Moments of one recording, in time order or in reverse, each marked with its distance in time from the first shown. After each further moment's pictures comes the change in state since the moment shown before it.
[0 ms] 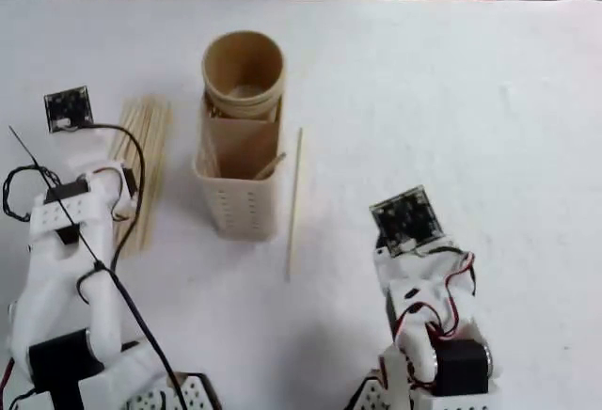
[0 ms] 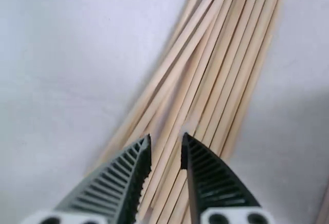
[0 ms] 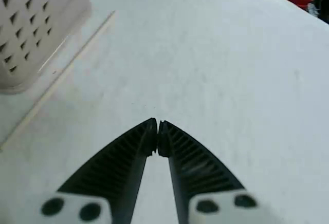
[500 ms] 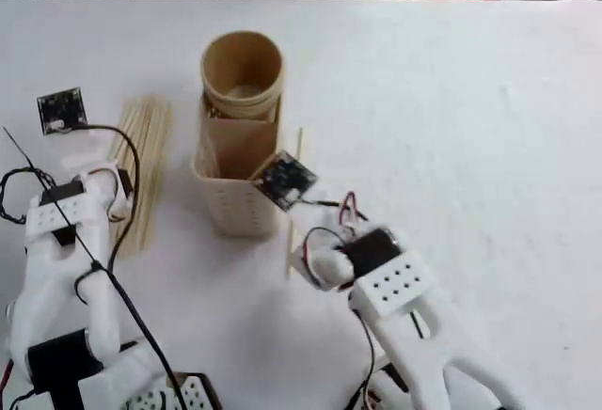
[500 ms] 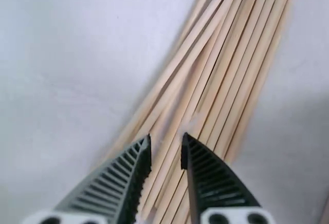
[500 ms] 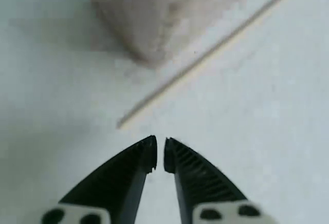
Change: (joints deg) left arm -0.6 0.0 0.0 0.0 0.0; right arm -26.6 56.0 -16.7 -7.2 -6.3
